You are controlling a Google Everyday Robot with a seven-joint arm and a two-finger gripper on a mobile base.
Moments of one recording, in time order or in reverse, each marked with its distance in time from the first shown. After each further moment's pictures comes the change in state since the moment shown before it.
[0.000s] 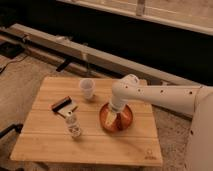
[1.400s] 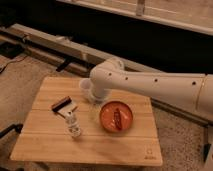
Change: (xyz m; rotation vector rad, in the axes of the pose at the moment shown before) arm -0.115 0.078 -0.098 0.007 -0.084 -0.415
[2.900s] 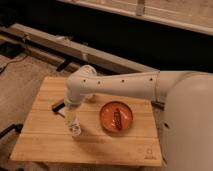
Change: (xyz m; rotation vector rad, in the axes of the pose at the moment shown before) arm -0.109 -0.026 0.078 0.011 -0.153 -0.151
